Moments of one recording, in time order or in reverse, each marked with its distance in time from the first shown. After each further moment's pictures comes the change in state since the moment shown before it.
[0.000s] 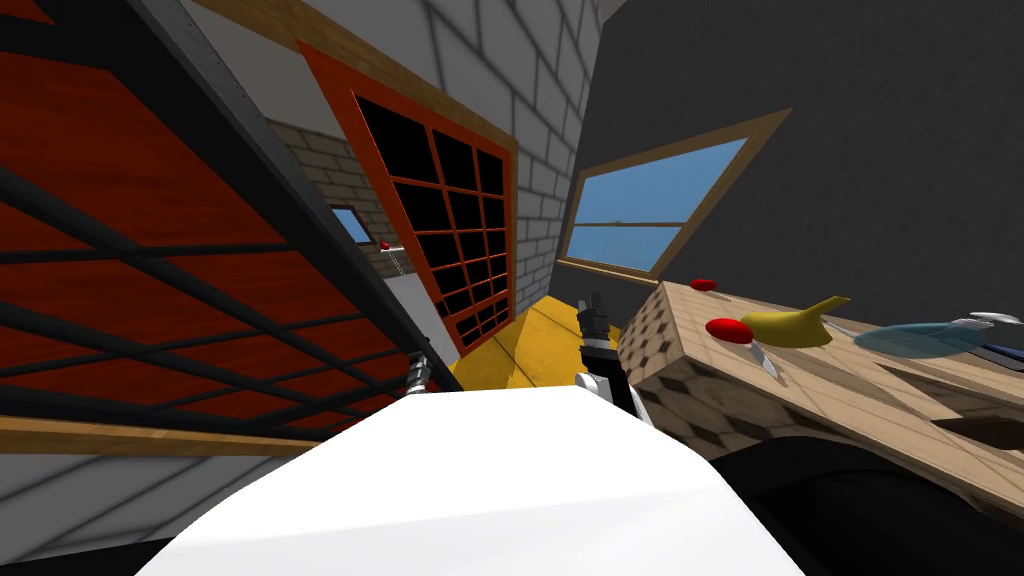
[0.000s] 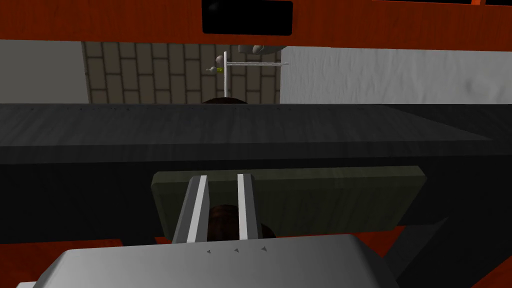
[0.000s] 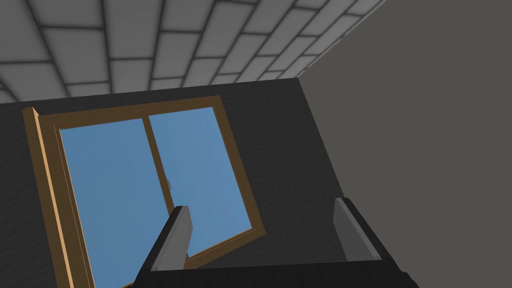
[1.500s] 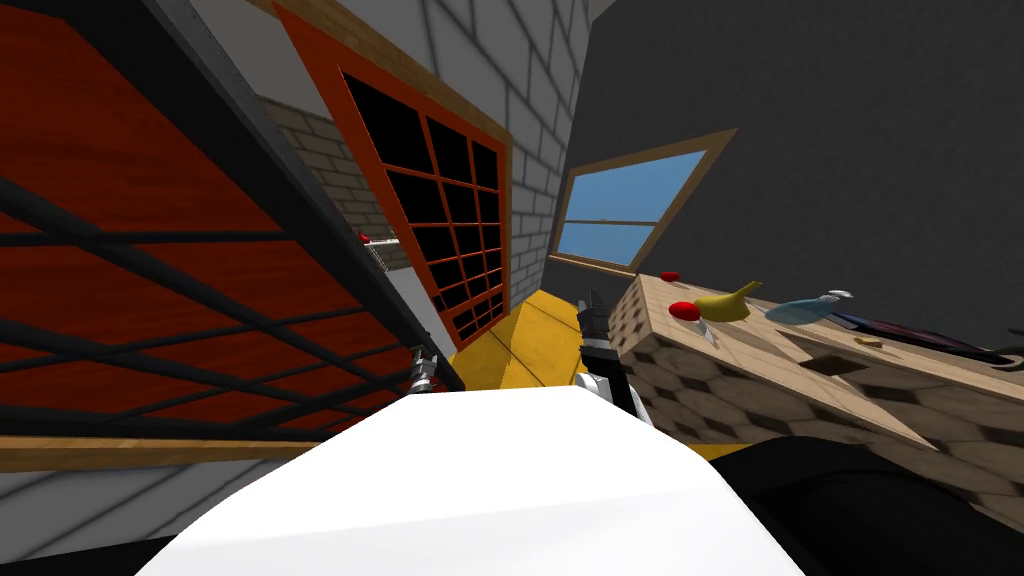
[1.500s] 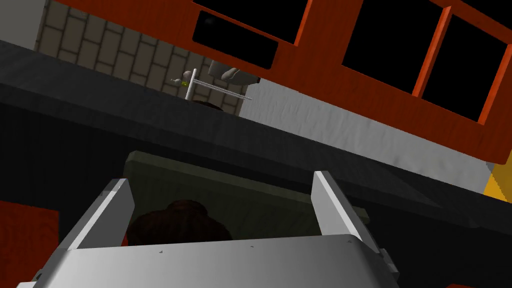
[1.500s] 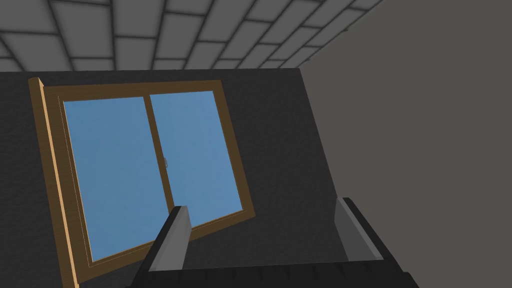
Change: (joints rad) arm -0.010 -0.003 -0.071 -0.034 0.083 0.016 0.275
